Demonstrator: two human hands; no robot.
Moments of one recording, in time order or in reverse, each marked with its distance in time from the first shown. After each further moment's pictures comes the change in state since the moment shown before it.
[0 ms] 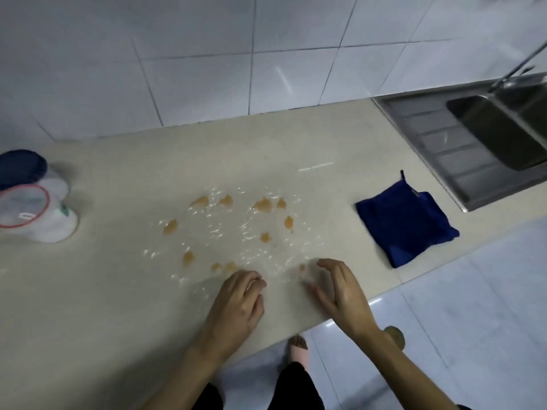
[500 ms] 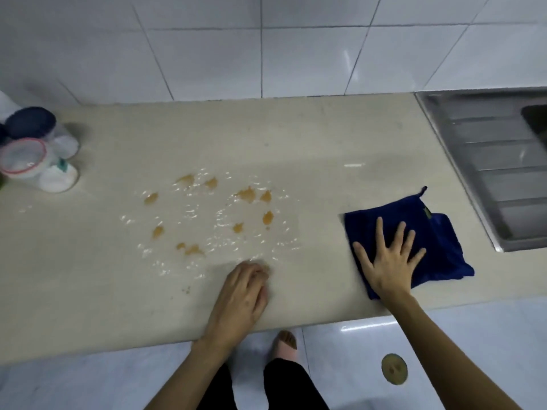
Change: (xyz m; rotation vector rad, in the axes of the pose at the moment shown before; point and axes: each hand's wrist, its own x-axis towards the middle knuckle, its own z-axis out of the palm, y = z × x) left_hand 0.051 0.096 0.072 0.114 -0.081 -0.286; right_hand 0.107 0.184 -0.066 -0.434 -0.076 0.291
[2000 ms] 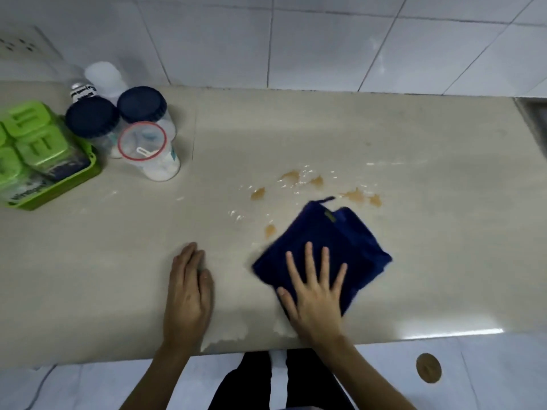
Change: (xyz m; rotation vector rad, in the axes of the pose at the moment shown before) left_hand -0.111 -0.256 -0.089 -0.159 0.278 -0.484; right_hand -0.174 -0.321 0.078 -0.116 -0.050 -0.479
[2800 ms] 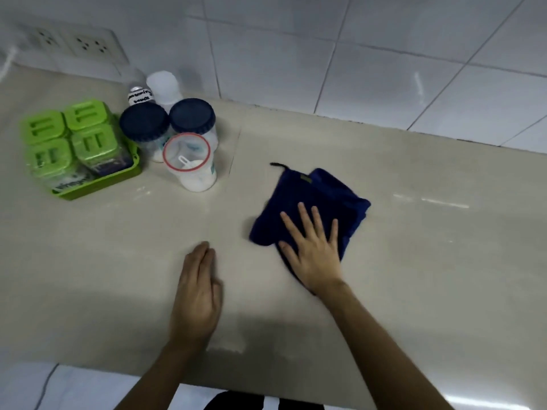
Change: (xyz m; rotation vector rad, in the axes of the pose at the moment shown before) left_hand 0.034 -0.013 -0.001 0.134 0.001 -0.069; right_hand 0.156 -0.020 -0.019 -0.010 0.049 -0.255
